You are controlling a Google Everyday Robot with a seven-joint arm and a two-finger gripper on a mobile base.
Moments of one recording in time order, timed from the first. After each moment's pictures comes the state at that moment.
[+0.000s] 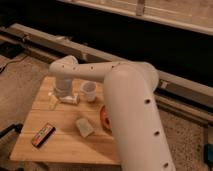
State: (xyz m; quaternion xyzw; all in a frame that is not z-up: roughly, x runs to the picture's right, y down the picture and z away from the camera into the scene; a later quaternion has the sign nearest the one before) arm -0.252 0.074 0.822 -0.40 0.02 0.38 0.84
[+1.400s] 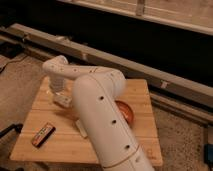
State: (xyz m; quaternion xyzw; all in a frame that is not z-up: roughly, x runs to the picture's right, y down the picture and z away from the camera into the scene) arm -0.294 0.054 0.919 -0.36 0.04 0.36 0.86
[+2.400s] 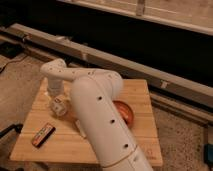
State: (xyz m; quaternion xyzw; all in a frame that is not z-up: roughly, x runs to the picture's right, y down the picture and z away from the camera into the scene) arm -0.306 0.087 0.907 -0.40 0.05 0.36 0.84
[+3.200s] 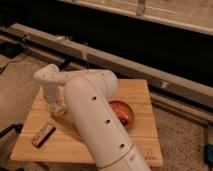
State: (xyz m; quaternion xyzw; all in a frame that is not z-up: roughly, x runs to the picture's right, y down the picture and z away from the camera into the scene) arm -0.317 0.117 0.903 -0.38 0.07 0.32 0.86
